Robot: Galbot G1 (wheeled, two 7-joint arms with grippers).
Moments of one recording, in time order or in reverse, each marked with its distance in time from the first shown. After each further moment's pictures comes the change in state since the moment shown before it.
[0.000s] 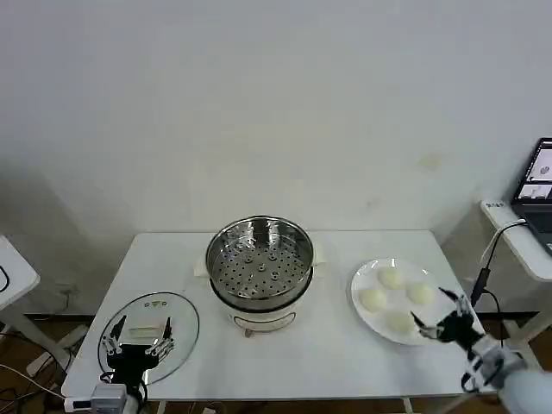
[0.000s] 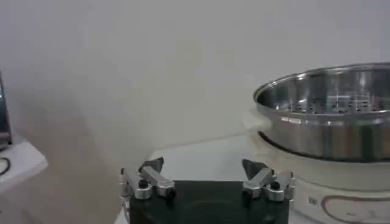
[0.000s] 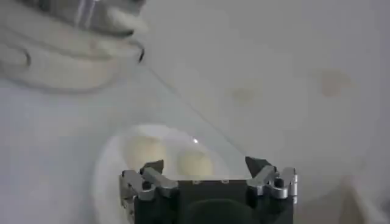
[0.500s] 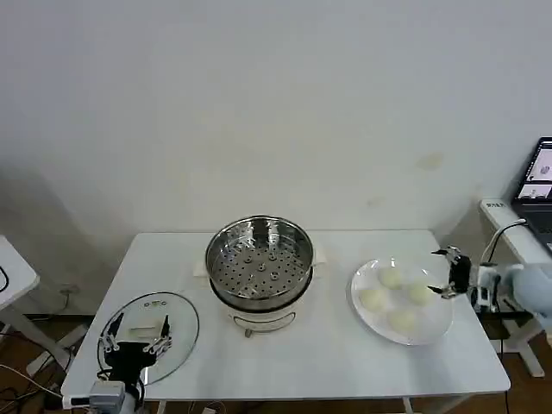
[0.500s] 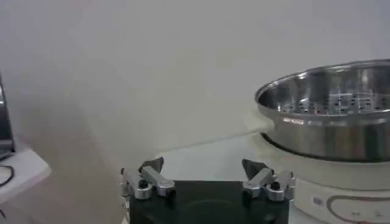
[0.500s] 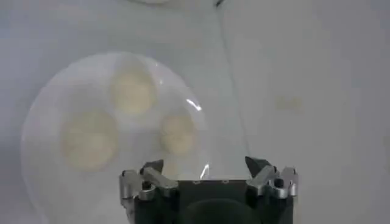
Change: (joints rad) left arm -0.009 -0.019 -0.019 -0.017 0.026 0.018 0.028; right arm 0.834 -0.204 -0.661 -0.365 -0.199 0.106 -0.496
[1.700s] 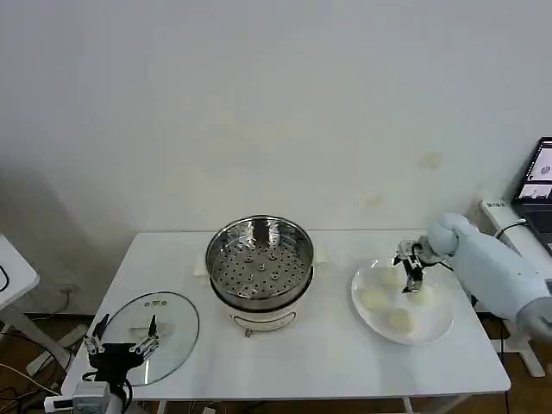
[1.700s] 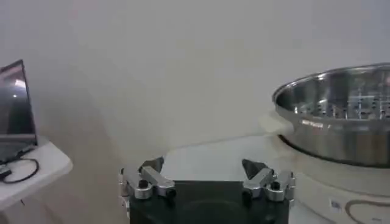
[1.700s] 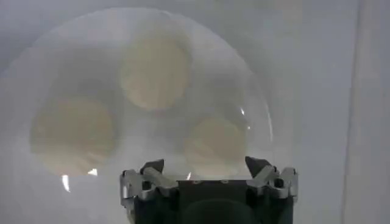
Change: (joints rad) left arm 0.012 -0.035 -0.061 -0.016 -0.013 0.006 0.022; right arm 0.583 0.410 -0.682 -0.619 -0.097 0.023 -0.172
